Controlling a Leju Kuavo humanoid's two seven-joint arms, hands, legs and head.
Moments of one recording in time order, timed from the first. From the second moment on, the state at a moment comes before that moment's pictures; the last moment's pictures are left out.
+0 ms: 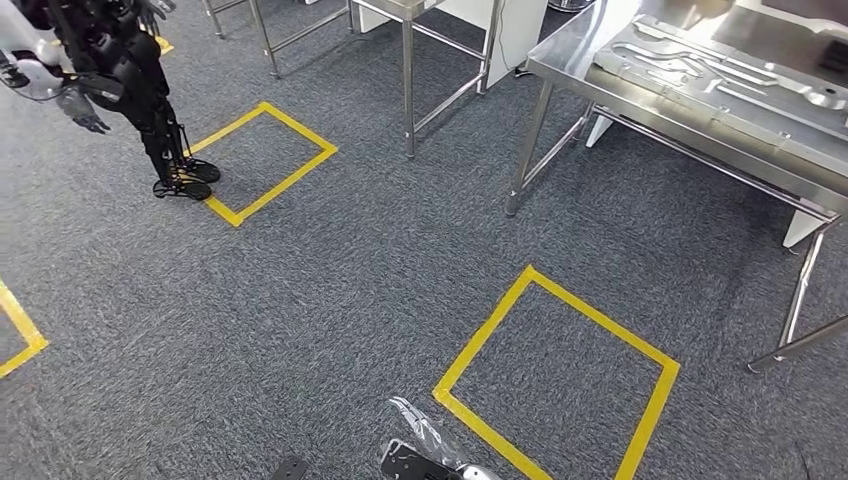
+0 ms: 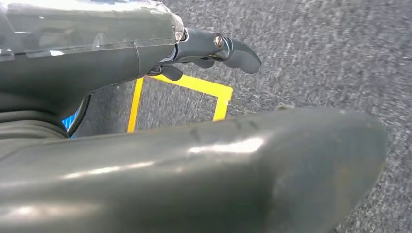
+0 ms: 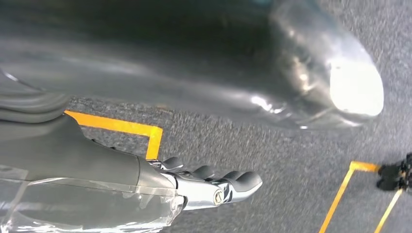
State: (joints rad) left arm -0.18 -0.23 0.73 -0.19 -1.30 0.17 0.06; right arm -0.25 0.26 0.44 -0.42 0.53 -0.33 -0.62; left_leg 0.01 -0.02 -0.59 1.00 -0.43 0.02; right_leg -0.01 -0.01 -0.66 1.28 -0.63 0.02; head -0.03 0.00
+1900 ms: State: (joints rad) left arm -0.18 -0.23 0.74 -0.19 -1.28 0.15 0.12; right arm -0.26 0.26 0.48 -0.42 0.53 -0.31 -0.61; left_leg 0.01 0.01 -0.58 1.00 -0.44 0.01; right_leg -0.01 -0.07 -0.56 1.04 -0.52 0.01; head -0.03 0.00
